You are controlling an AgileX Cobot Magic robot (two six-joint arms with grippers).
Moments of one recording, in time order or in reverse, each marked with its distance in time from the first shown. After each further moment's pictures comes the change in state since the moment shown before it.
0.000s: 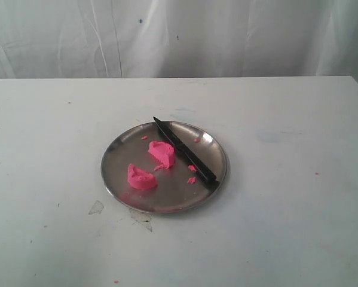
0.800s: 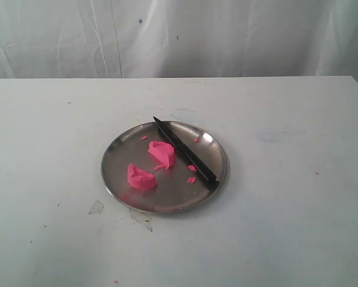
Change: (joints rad) left arm 0.000 0.000 0.000 -0.004 -0.005 -0.002; right arm 0.000 0.000 0.000 -0.156 0.000 0.206
